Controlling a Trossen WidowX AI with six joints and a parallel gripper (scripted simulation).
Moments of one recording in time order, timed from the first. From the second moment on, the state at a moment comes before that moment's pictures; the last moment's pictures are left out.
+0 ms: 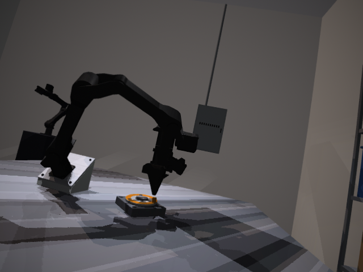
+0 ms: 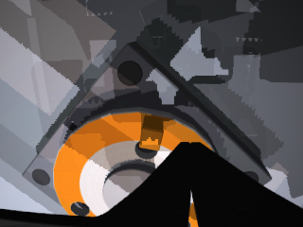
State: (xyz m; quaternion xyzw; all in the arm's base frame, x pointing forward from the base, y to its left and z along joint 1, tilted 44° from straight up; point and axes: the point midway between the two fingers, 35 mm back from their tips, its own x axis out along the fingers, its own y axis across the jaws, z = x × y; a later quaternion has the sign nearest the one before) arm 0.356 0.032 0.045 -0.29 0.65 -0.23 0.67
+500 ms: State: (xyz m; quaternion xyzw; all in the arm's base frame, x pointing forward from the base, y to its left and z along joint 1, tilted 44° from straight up) arm 0.360 0.024 0.028 -0.29 0.65 -0.23 0.66
